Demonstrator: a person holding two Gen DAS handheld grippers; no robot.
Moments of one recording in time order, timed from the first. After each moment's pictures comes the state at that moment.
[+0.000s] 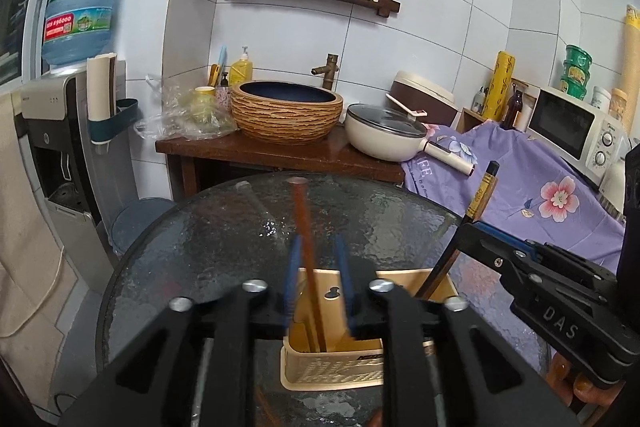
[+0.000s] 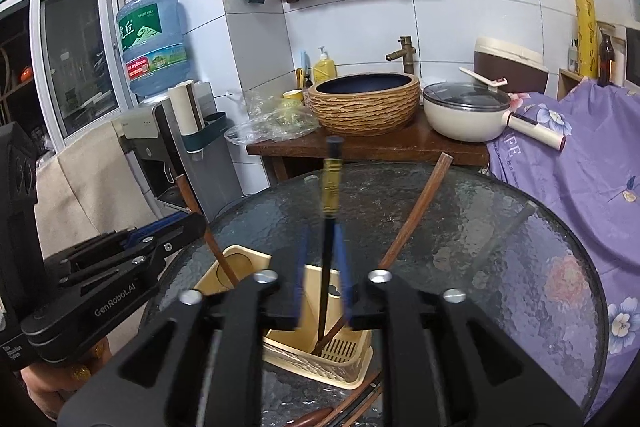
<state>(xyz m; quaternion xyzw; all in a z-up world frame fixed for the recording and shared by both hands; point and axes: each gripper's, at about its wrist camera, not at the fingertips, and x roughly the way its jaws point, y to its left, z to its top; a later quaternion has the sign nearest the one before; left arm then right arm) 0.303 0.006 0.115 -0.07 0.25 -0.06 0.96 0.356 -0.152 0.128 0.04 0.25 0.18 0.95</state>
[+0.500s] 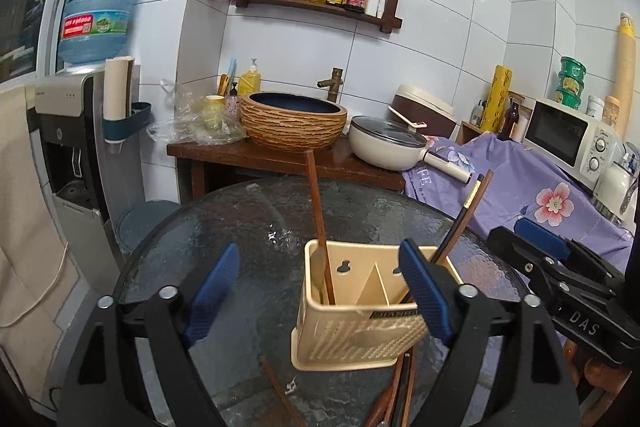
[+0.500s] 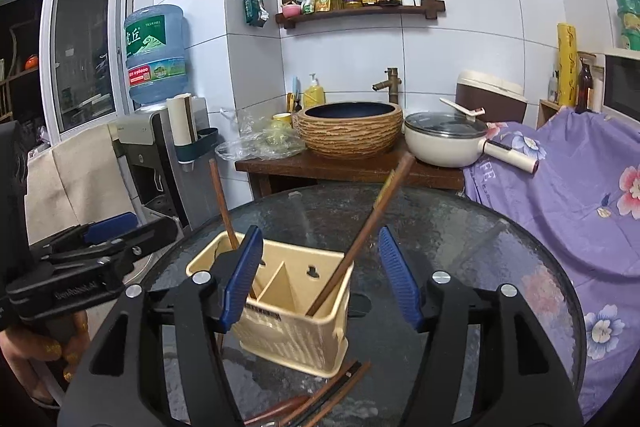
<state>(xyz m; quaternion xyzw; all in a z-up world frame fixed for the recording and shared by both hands) 0.258 0.025 0.104 -0.08 0.23 -0.06 0.97 0.305 -0.171 0.122 0.02 0.20 0.15 0.97</state>
